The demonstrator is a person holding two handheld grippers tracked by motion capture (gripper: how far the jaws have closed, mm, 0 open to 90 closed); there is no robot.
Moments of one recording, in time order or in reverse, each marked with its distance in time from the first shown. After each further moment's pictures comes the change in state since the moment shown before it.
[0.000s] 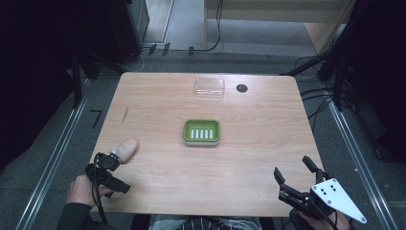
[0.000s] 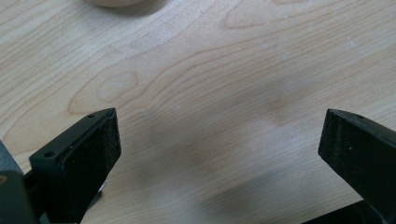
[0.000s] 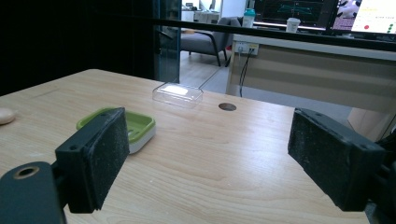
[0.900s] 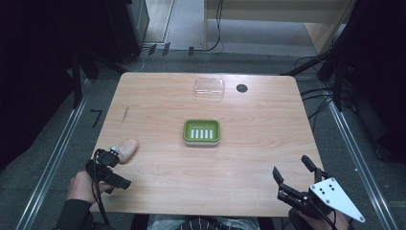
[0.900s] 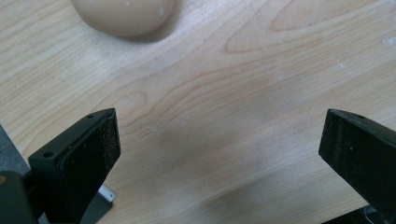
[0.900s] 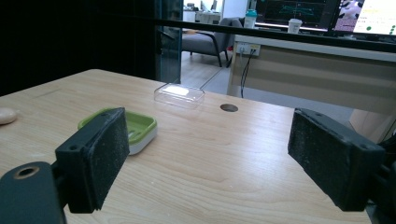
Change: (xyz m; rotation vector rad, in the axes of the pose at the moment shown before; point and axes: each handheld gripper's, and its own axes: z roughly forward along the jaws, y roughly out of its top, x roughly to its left) left arm 0.003 0.009 -0.009 -0.041 0.006 0.001; right arm 0.002 0.001 0.002 -0.004 0.006 -0.004
